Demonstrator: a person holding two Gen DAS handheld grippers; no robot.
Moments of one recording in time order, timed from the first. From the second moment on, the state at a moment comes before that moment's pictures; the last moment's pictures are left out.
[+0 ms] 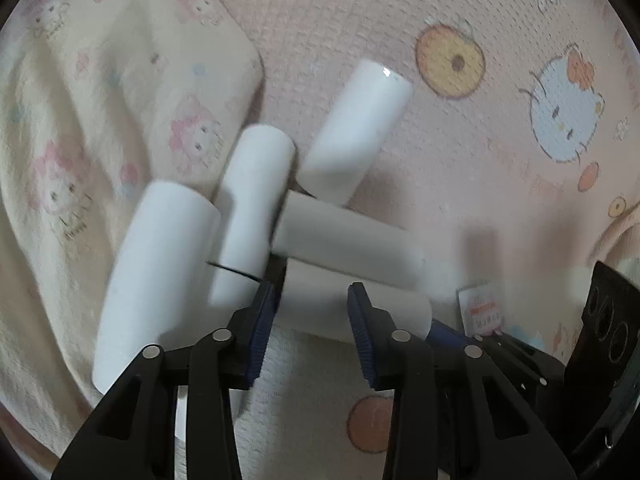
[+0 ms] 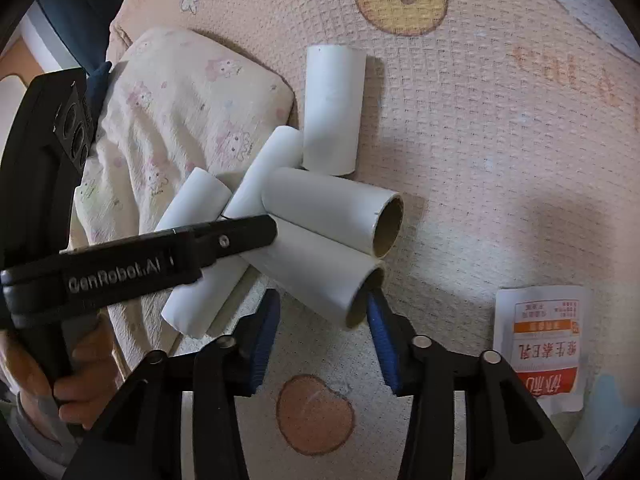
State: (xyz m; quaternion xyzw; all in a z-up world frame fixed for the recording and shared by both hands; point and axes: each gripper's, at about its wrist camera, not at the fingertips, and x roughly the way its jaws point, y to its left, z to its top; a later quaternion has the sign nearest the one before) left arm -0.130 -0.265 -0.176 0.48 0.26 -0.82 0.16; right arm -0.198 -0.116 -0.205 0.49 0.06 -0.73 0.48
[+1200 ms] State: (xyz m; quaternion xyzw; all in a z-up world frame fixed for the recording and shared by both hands) left arm -0.019 -0.176 -0.186 0.48 0.27 -0.83 -0.01; right arm -0.096 0.006 -0.201 0.49 0.02 -0.76 0.43
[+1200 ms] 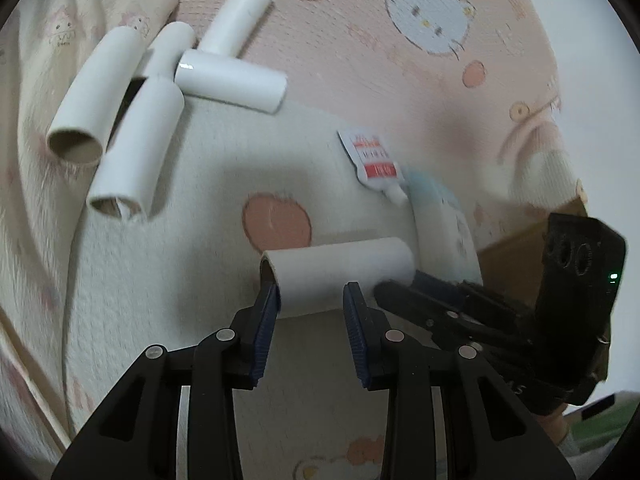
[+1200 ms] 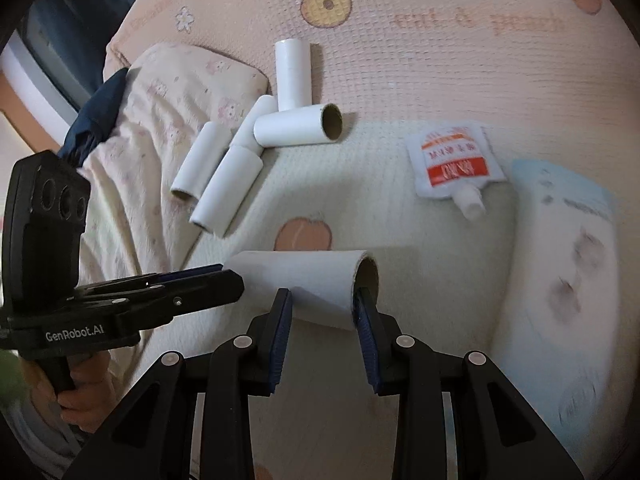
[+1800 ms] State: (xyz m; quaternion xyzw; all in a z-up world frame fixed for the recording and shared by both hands) left arm 0.027 -0.127 -0.194 0.51 0.29 -0.81 -0.03; right arm -0.033 0.061 -0.194 0.49 0.08 -0.77 0.40
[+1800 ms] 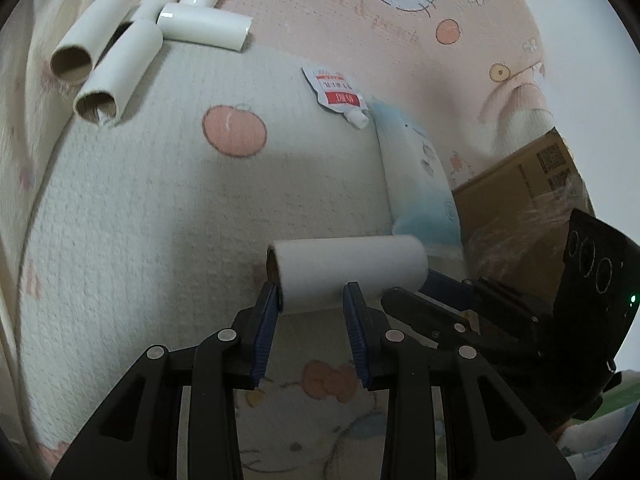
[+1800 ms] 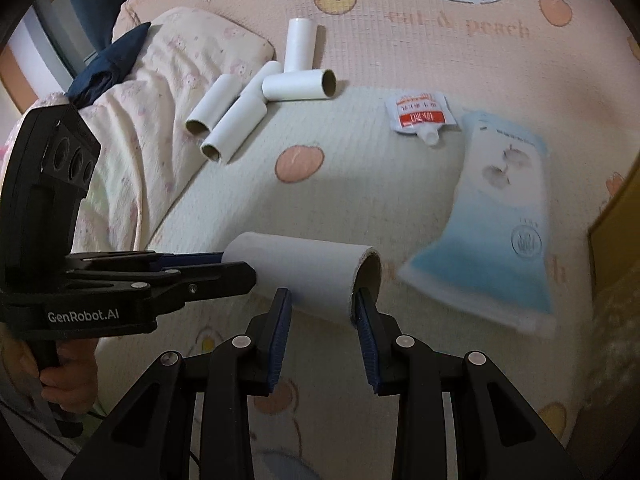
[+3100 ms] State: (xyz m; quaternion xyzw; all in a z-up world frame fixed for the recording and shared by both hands) left arm 0.038 -0.110 -0.191 0.50 0.27 -0.82 0.00; right arm -0.041 0.042 -0.183 0.44 0.23 -0.79 0.37
